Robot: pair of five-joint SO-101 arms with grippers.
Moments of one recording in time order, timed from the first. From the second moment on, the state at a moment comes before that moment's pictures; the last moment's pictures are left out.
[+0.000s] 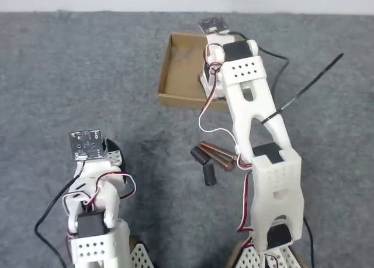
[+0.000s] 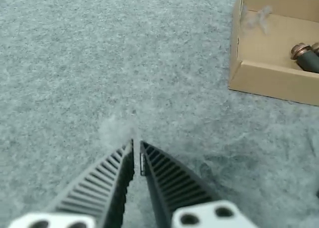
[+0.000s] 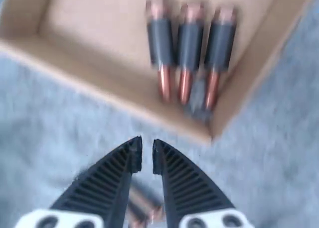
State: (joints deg) left arm -13.5 -103.4 97.3 54.4 4.7; right arm -20.6 34.8 -42.4 95.5 3.0
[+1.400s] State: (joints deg) left arm -13.5 -103.4 97.3 54.4 4.4; right arm -27.5 -39.1 49.0 84.8 3.1
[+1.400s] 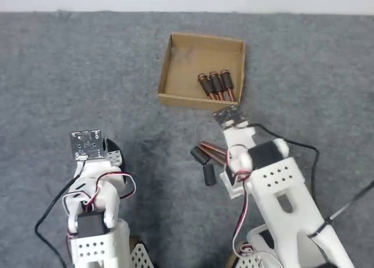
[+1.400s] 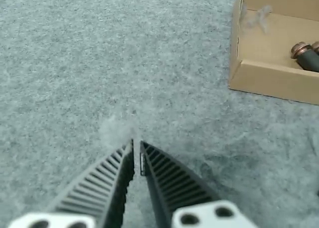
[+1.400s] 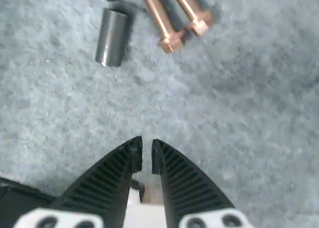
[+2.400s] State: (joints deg) left arm -13.5 -103.4 97.3 54.4 4.2; right arm -33.5 -39.2 61.5 56.3 -8.0
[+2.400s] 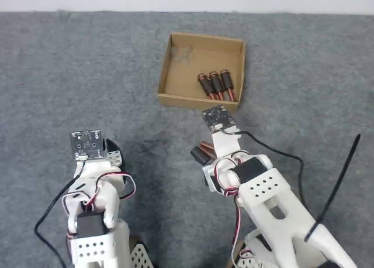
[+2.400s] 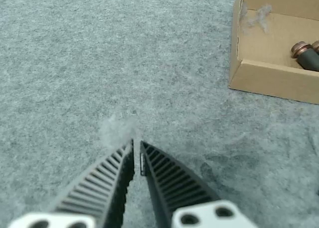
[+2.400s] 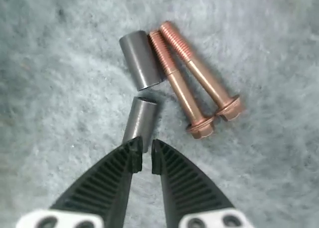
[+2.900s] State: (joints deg) left arm -9.8 -103.4 97.3 54.4 4.2; right arm -36.8 -39.2 62.9 51.6 -12.0
